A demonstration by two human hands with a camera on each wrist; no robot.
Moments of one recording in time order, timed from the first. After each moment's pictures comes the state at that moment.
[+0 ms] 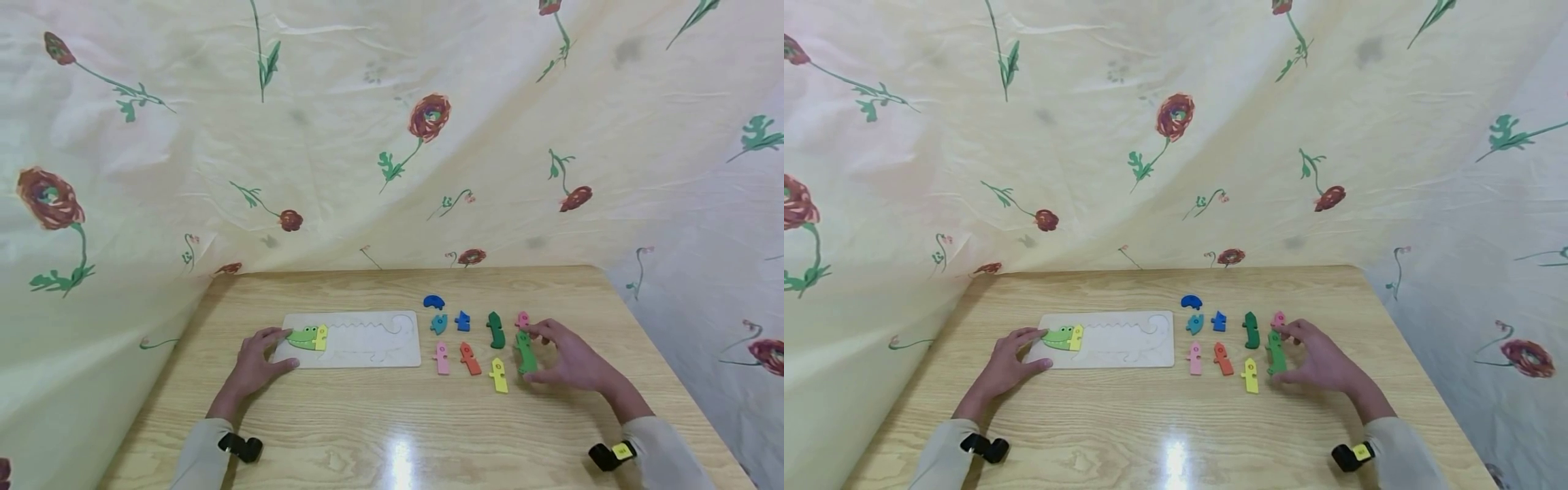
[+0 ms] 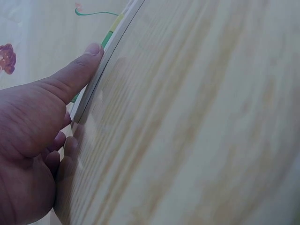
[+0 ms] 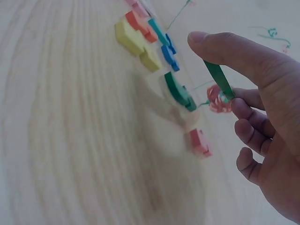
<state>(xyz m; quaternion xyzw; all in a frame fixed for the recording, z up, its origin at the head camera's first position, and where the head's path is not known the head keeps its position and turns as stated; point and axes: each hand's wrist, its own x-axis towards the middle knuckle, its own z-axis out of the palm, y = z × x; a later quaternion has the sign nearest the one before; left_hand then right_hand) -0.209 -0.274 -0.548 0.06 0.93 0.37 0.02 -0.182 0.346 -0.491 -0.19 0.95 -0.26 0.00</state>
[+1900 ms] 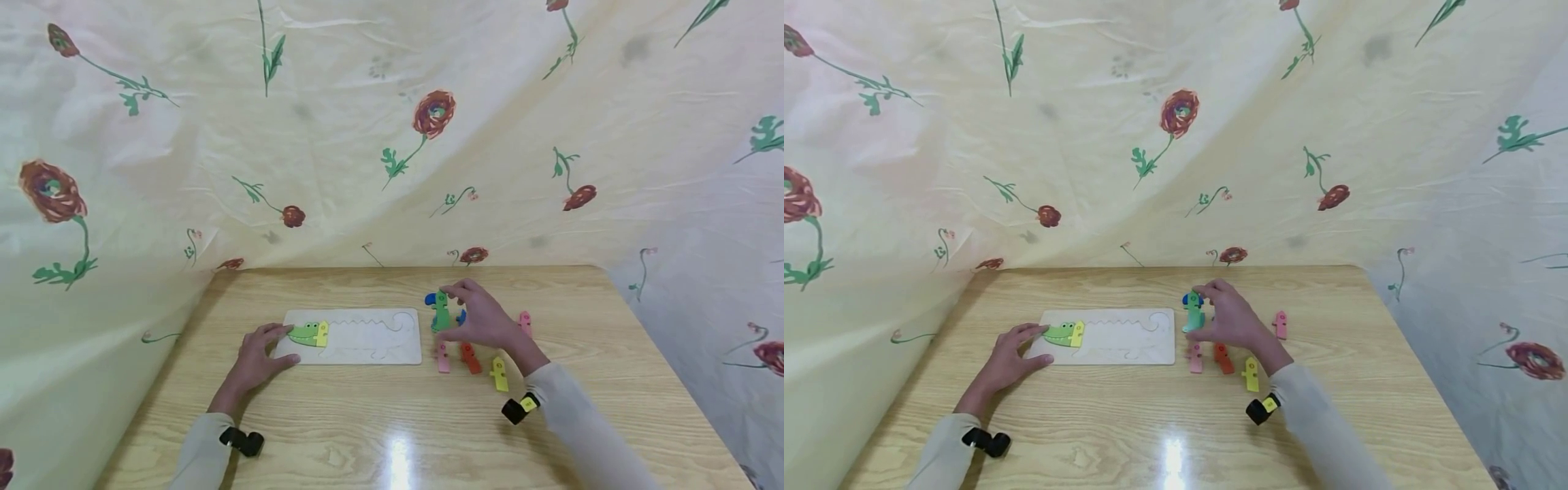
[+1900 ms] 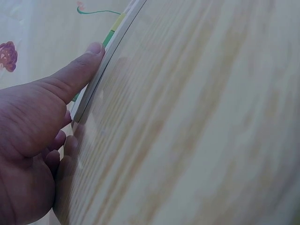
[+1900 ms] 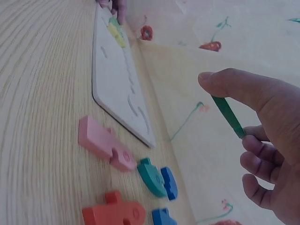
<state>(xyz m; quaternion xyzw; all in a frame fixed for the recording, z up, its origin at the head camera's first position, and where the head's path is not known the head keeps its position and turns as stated) -0.211 -0.276 -0.550 0.06 0.93 0.37 0.02 -0.241 0.200 -0.454 -0.23 0.92 -0.31 -0.02</state>
